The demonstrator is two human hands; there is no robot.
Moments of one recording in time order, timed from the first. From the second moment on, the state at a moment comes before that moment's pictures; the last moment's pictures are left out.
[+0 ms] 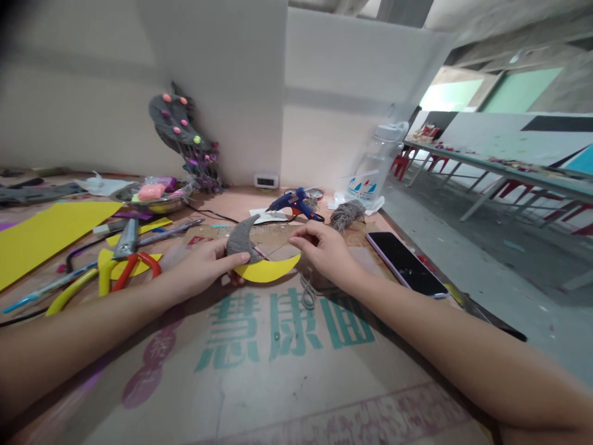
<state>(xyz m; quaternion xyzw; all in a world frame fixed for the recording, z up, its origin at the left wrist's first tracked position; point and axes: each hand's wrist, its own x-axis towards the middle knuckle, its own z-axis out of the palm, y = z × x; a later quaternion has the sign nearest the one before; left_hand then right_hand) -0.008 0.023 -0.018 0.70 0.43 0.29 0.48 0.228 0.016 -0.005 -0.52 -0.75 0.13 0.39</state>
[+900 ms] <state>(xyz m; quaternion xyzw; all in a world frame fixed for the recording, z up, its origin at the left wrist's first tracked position) -0.010 0.020 -0.017 0.67 0.33 0.34 0.57 0.223 -0.014 -0.001 -0.42 -0.80 0.19 0.37</state>
